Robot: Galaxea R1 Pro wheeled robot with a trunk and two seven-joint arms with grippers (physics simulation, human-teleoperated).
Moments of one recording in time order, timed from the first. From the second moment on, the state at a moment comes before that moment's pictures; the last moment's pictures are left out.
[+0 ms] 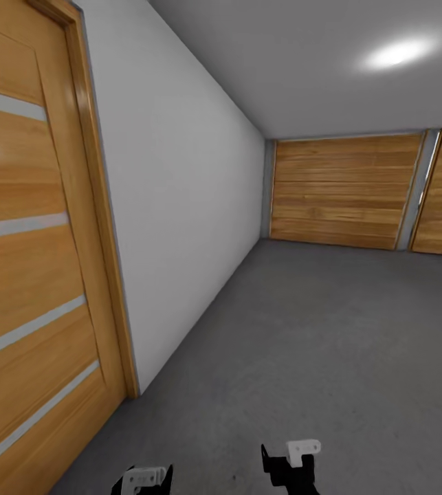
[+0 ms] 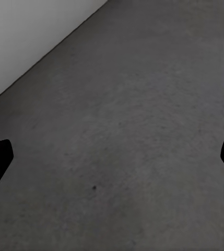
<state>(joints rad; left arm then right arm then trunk) 0.11 -0.12 0.00 -1.11 0.01 -0.08 -0.06 -0.15 0.07 0.14 -0.76 -0.01 -0.15 -0.07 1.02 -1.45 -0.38</state>
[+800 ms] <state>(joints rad) 0.11 -0.12 0.00 -1.11 0.01 -0.08 -0.06 -0.15 0.07 0.13 -0.76 -0.01 -0.15 -0.07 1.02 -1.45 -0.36</state>
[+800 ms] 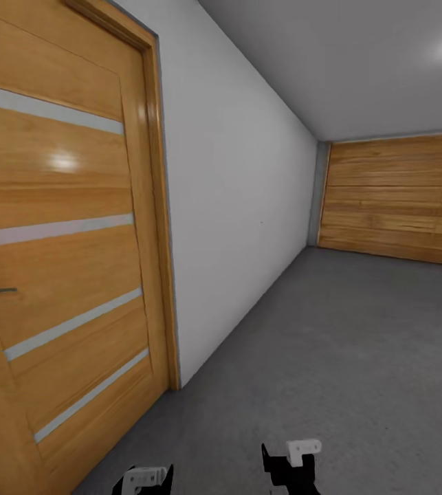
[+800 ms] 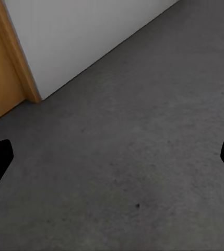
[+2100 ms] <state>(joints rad) 0.11 -0.12 0.00 -1.10 0.01 -0.08 -0.06 -0.15 0.07 0.13 -0.76 -0.01 -0.15 -0.07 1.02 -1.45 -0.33</state>
